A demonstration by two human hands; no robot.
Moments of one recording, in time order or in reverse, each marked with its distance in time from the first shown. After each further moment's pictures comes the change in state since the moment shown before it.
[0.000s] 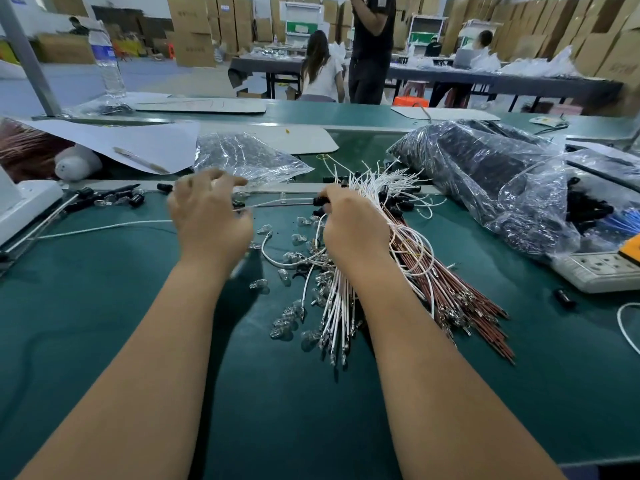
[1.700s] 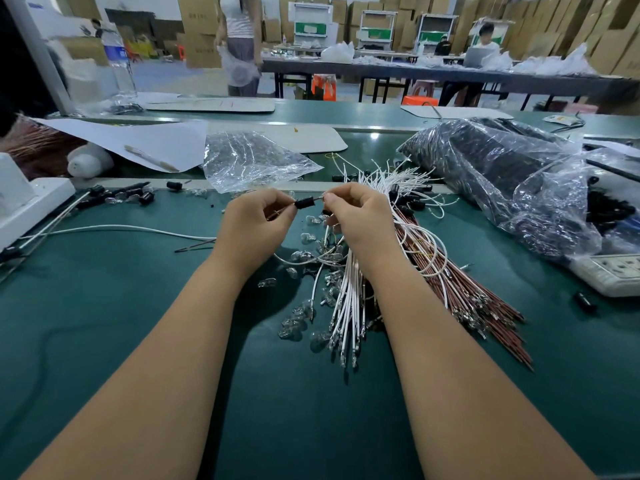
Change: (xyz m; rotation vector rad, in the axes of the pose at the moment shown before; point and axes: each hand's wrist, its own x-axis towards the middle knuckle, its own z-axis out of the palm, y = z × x) left_hand -0.006 0.013 0.016 -0.517 -0.175 0.088; right_hand 0.006 0.005 0.008 0.923 -0.028 0.297
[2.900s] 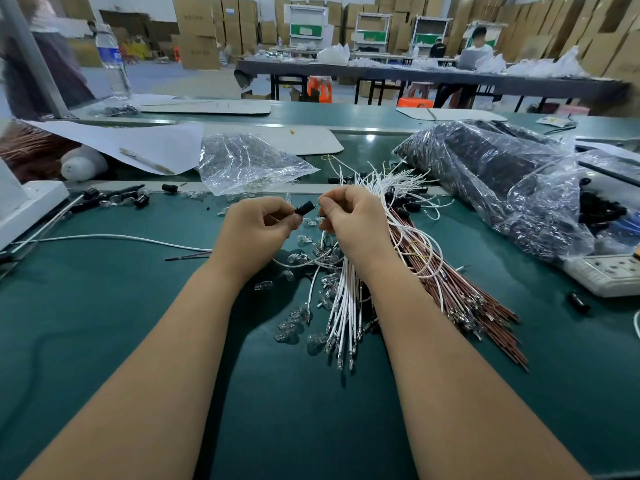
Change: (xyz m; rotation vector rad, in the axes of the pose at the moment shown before) left_hand -0.004 0.004 0.000 -0.070 -0.088 -0.032; right_hand 0.001 0.002 0.002 -0.087 -0.004 -0.042
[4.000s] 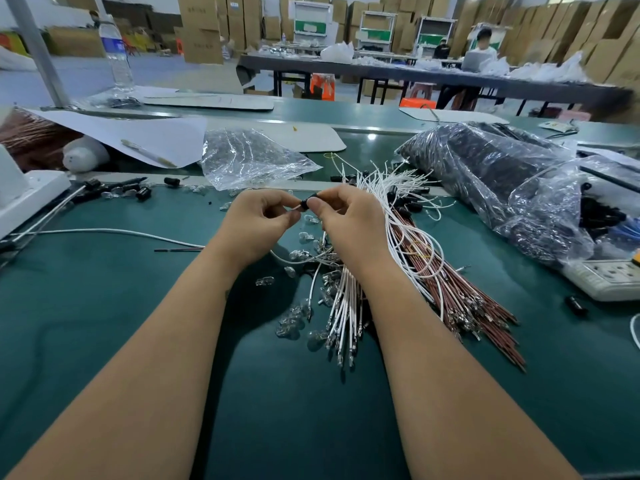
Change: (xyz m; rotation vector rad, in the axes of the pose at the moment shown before) left_hand 0.007 0.001 -0.005 -0.159 -0.103 -0.106; right_hand -0.005 0.000 0.006 -0.200 0.011 -0.142
